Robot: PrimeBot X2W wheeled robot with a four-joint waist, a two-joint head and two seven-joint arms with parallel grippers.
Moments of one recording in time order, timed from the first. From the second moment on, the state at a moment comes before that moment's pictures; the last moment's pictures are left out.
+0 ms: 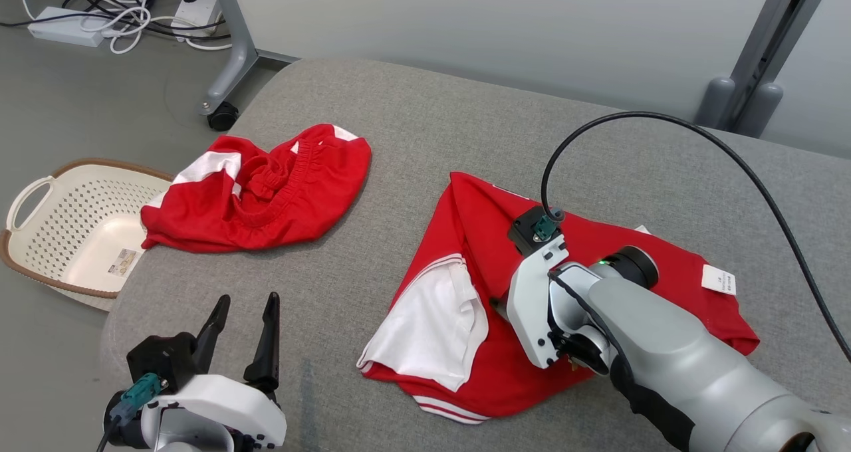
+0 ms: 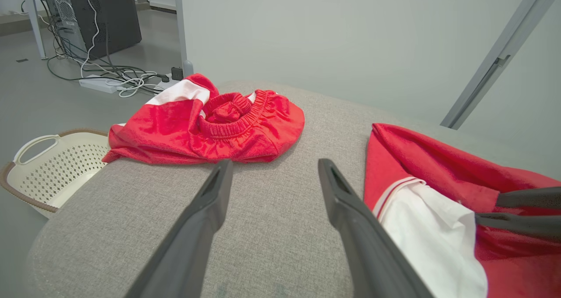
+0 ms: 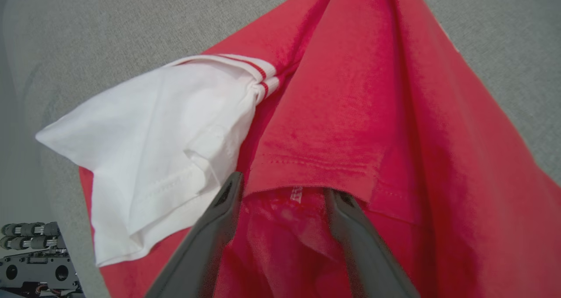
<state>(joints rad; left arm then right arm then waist) -0.09 0.21 -0.28 0.23 -0.52 0.10 -0.14 -0.89 -0.05 1.14 1.04 0.83 0.13 0.30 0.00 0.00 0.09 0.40</state>
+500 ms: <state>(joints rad) -0.09 0.22 -0.28 0.25 -0.53 0.11 -0.15 -0.91 -0.05 1.13 1.03 0.86 0.13 0.18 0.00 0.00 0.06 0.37</state>
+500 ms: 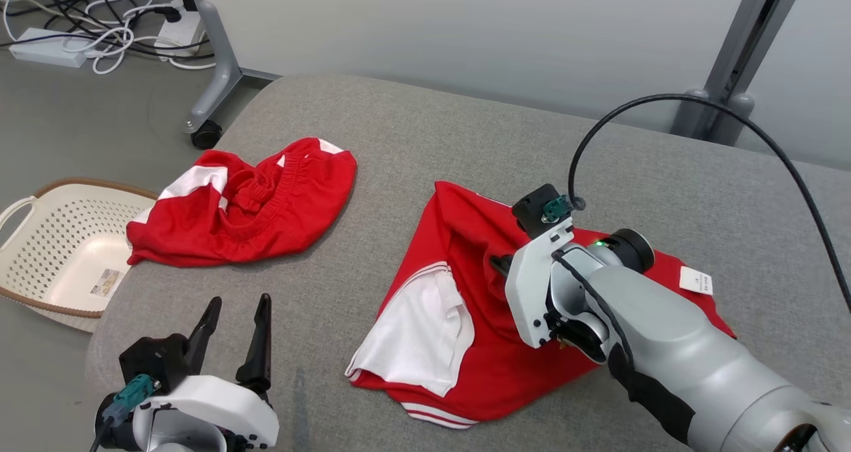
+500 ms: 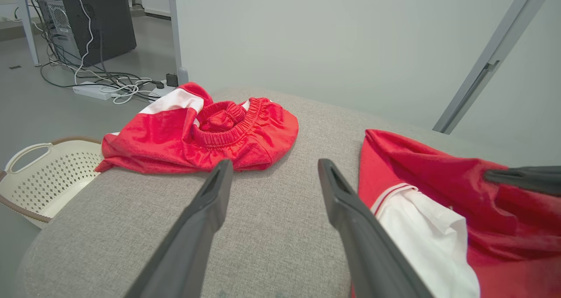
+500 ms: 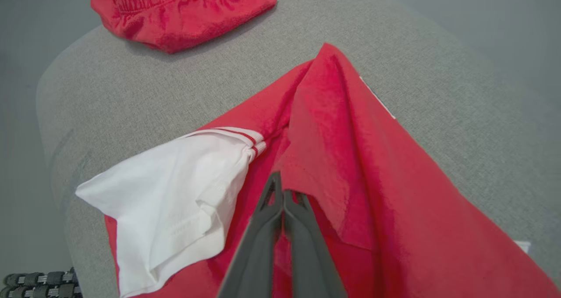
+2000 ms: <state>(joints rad) 0.01 0.30 -0.27 0.12 -0.54 0.18 -0.09 -0.63 -0.64 0.81 0.62 0.83 0.13 0.04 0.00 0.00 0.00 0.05</state>
